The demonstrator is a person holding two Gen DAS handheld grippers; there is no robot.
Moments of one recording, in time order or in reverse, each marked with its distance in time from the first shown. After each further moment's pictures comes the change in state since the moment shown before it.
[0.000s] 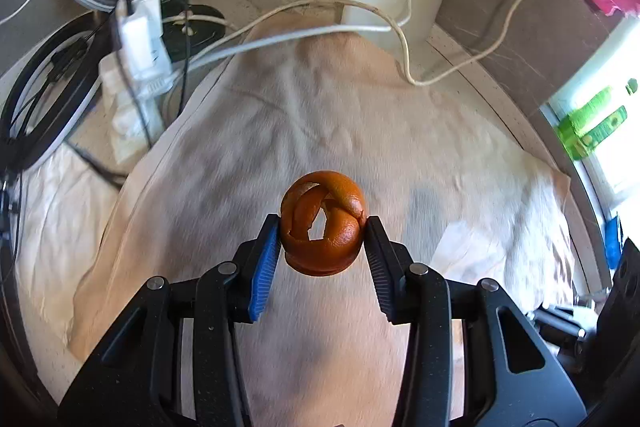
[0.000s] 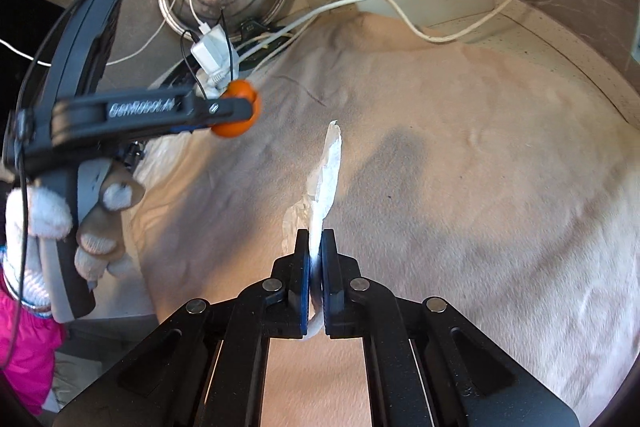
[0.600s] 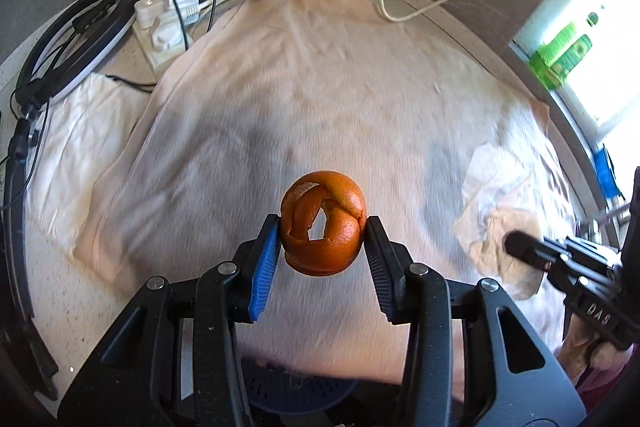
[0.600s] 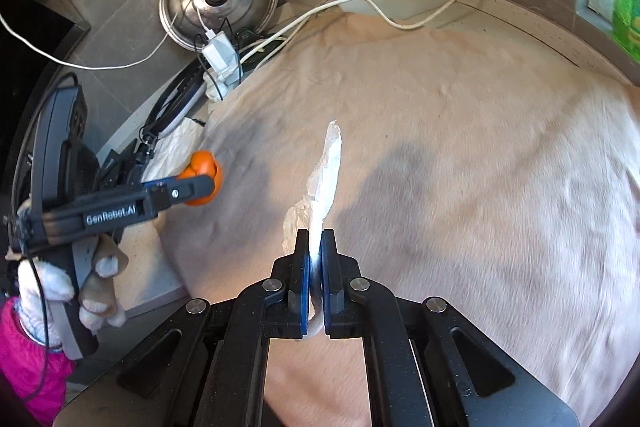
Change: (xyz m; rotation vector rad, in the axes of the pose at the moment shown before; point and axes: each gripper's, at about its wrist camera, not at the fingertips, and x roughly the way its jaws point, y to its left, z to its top) left arm -0.046 0.019 -0.099 0.098 0.040 -0.030; right arm -0.039 0.027 -0.065 0.091 -0.060 -0.050
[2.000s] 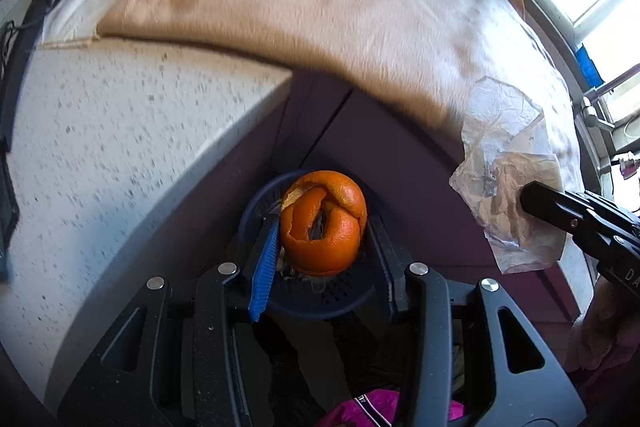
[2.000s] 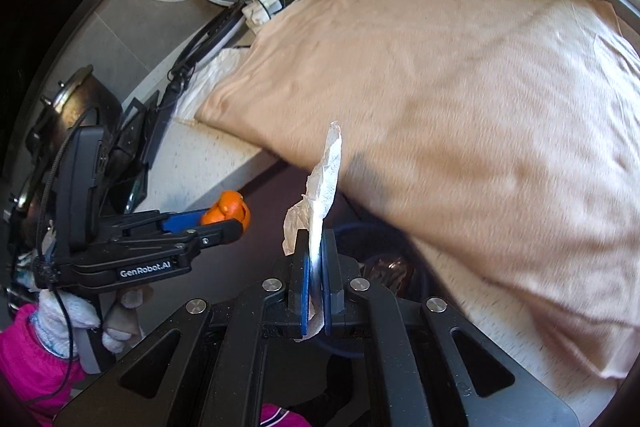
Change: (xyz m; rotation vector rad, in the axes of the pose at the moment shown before) left arm -0.017 0.047 -0.170 0.087 0.183 -0.055; right arm -0.009 0.093 -0.148 0.073 0.038 -0.023
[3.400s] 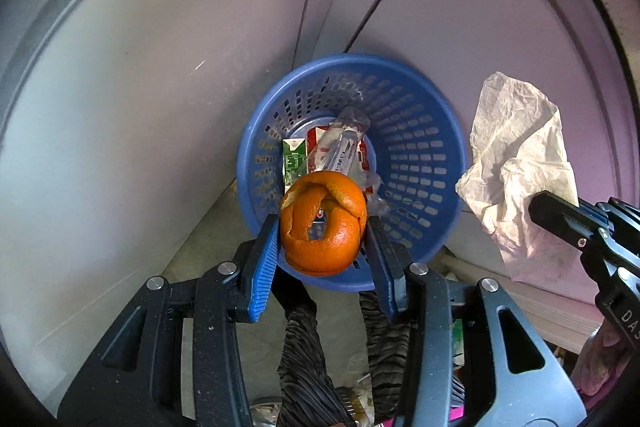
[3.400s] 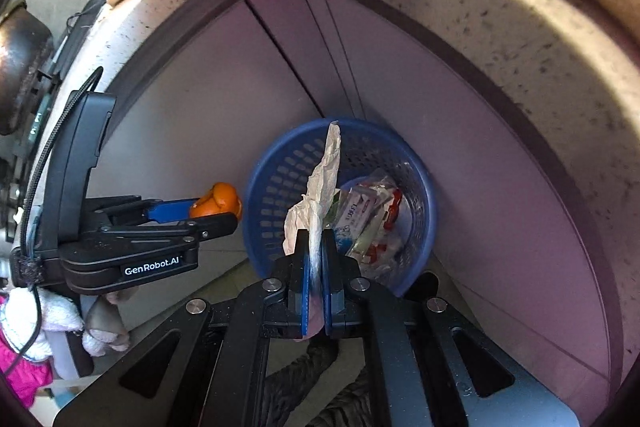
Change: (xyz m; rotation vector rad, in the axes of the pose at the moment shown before) left arm 0.134 0.021 -0.055 -0.030 0.249 0.105; right arm 0.125 -0.031 -0.067 0.041 0.222 -0.106
